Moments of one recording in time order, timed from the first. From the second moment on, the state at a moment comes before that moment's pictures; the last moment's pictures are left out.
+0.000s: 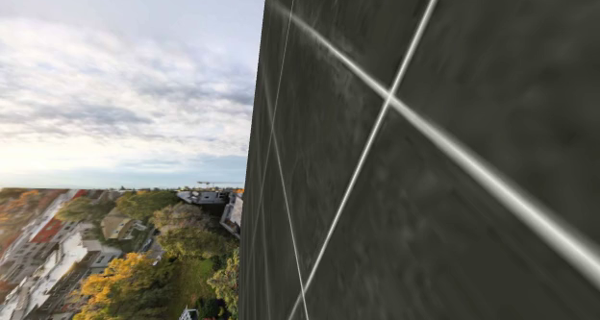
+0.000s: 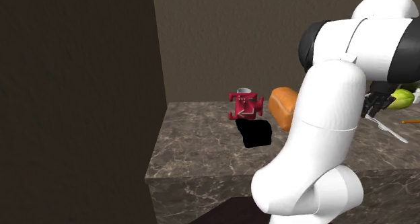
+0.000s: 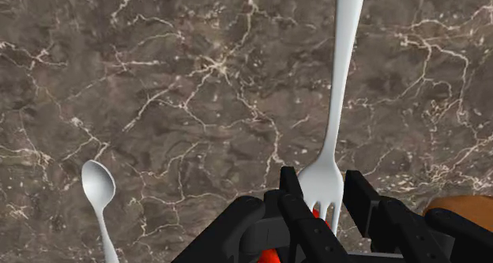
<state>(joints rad) -0.48 0.09 -1.00 -1.90 0.15 1.97 -1.00</state>
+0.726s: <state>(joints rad) -0.68 0.35 -0.96 -1.74 0.38 1.94 -1.23</state>
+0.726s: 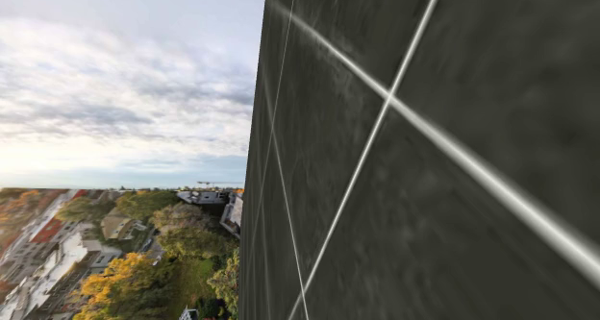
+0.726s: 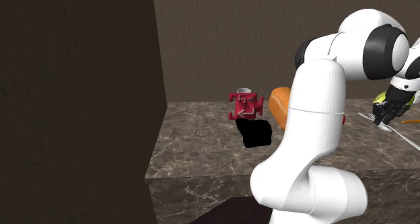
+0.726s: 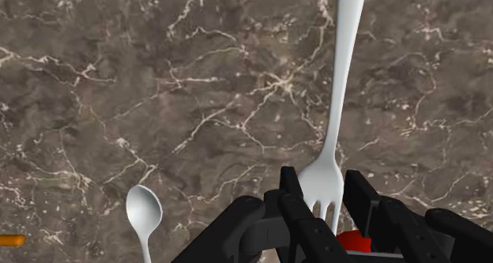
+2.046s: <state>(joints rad) -0.73 0.47 -0.89 -1.87 0.51 2.13 -1.32</state>
